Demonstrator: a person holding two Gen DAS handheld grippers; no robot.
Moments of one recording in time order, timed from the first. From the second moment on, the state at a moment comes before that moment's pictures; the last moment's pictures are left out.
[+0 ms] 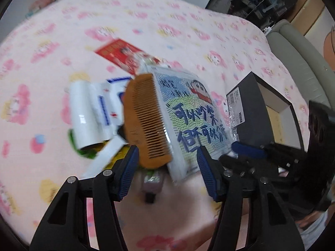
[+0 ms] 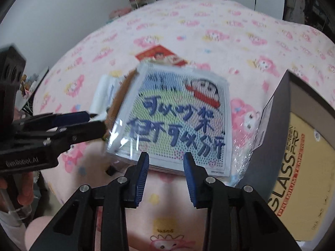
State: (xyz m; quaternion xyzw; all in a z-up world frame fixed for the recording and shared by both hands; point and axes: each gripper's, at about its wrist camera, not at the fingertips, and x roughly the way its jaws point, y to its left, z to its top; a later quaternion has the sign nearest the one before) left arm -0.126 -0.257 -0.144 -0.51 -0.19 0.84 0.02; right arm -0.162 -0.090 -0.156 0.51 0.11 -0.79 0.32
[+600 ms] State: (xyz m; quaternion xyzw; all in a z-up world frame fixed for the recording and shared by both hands) left arm -0.119 -0.280 -0.148 -0.51 -0.26 0.82 0.06; right arm -0.174 -0.091 -0.145 0.52 0.11 -0.80 0.29
